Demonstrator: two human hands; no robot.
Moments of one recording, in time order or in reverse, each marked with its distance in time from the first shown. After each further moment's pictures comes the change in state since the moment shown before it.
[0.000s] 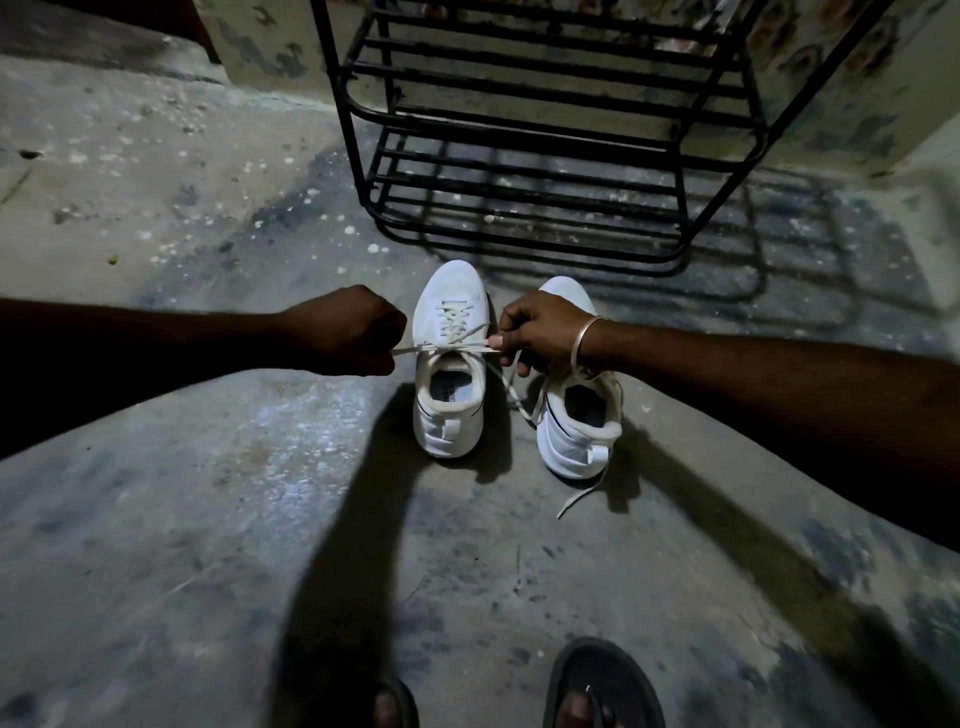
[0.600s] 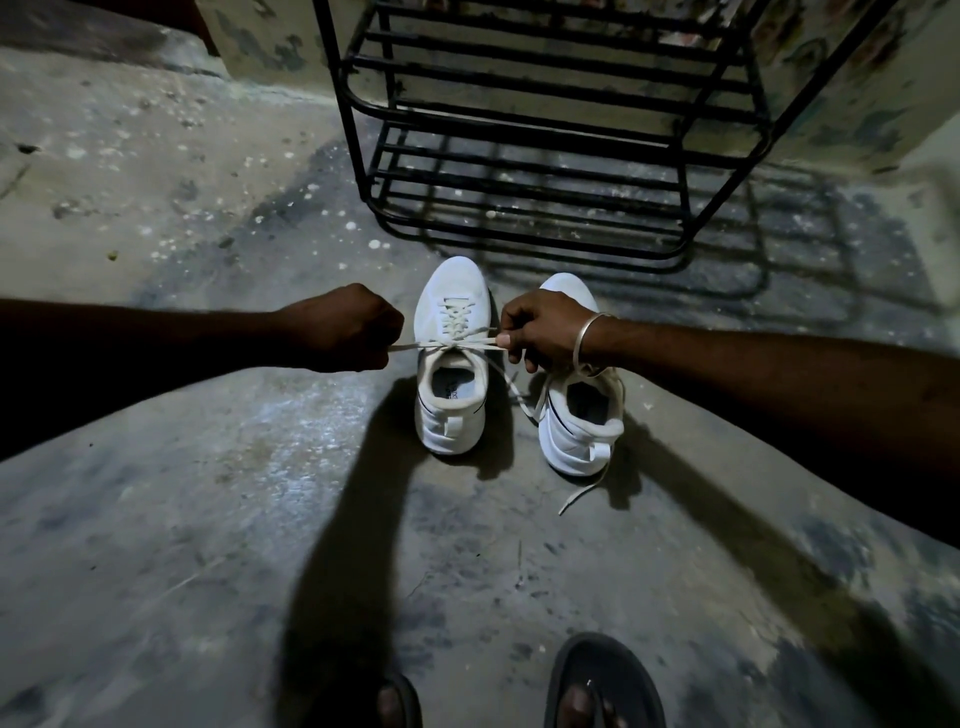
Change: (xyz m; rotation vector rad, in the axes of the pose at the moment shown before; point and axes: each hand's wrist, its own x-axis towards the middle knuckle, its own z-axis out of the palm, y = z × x) left_hand -0.006 0.001 -0.004 0.039 -0.083 -0.030; right_hand 0.000 0.000 -0.001 -0.150 0.034 -0.013
